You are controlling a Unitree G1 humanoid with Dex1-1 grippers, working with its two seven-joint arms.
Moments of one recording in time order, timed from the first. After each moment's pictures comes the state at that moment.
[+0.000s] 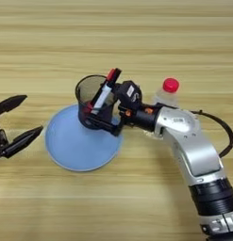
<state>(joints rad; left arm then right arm) 0.02 0.43 0.05 -0.06 -0.59 -0.09 -1.08 -0.27 -0.43 0.13 -0.21 0.33 0.32 0.86</state>
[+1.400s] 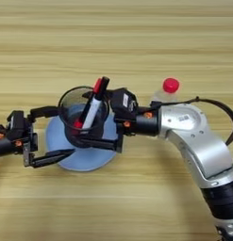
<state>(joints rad) -0.13 0.42 -0.17 -0.05 -0.44 -0.05 -1.16 -0.28 -0.54 0.21 -0.38 0.41 0.34 1.02</state>
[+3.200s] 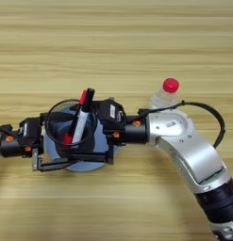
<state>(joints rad) -0.15 0.44 -0.25 -0.05 -0.32 -0.11 -1.14 -0.28 -0.53 0.29 -0.40 0.41 0.34 1.01</state>
